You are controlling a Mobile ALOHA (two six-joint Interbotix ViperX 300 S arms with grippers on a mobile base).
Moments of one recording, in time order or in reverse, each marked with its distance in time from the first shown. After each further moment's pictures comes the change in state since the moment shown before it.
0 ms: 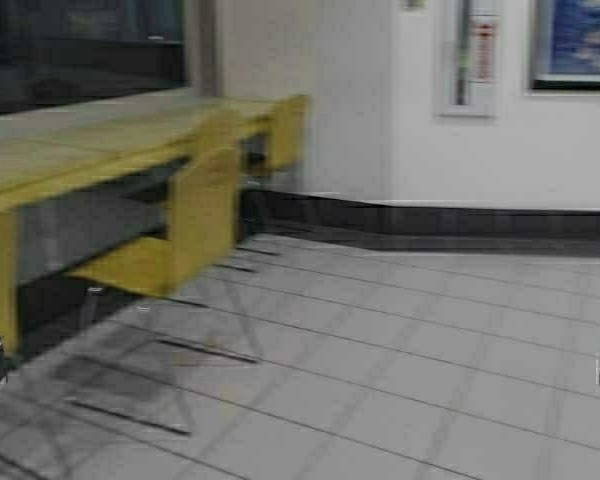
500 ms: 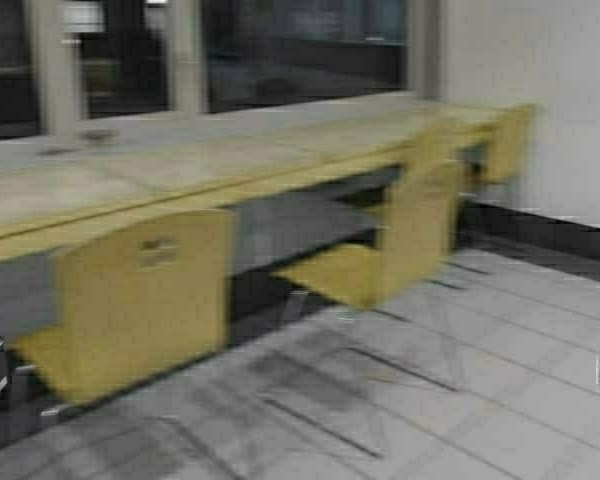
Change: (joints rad) left arm 0.000 0.014 0.015 -0.002 0.006 -0.063; right arm 0.000 0.097 -0.011 0.003 0.020 0.094
